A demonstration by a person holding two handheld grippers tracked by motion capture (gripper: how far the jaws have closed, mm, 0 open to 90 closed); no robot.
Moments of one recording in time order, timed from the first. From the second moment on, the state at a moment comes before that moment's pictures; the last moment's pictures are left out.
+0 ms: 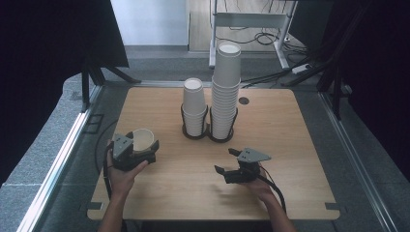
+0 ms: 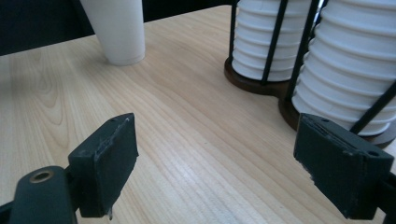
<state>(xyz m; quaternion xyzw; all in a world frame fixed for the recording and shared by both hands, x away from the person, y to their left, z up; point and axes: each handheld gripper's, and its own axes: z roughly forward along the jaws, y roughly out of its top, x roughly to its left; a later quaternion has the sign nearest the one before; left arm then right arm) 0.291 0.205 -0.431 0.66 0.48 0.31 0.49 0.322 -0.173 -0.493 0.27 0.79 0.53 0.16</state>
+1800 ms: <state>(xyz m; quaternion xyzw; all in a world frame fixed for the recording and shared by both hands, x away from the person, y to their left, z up) 0.346 0.115 -0.395 0.73 0.37 0.15 0.55 0.366 -0.209 -0.435 0.32 0.74 0.55 0.22</state>
